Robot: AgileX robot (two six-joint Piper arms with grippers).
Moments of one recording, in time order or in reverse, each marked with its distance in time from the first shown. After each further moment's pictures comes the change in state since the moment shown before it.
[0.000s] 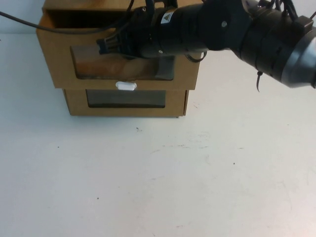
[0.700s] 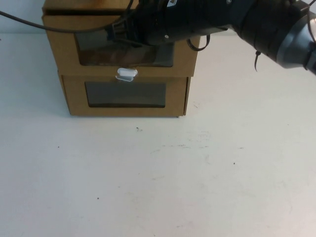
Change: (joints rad) right arm -0.067 0.092 -0.168 0.072 0.145 -0.041; left arm 0.000 0.000 0.000 -0.002 0.002 0.000
